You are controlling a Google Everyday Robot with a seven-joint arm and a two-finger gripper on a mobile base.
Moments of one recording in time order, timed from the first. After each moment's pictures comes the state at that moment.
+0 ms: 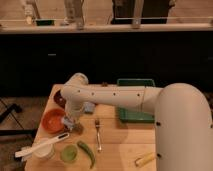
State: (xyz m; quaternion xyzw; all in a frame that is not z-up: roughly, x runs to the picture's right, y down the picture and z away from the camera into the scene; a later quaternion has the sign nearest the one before) arm -0.164 0.163 0.767 -0.24 -0.29 -0.54 0.76
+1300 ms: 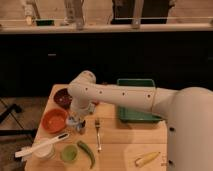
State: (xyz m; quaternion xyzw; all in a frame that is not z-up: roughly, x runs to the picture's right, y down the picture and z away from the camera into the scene) arm -0.137 0.151 0.750 -0.22 -0.30 -0.54 0.75
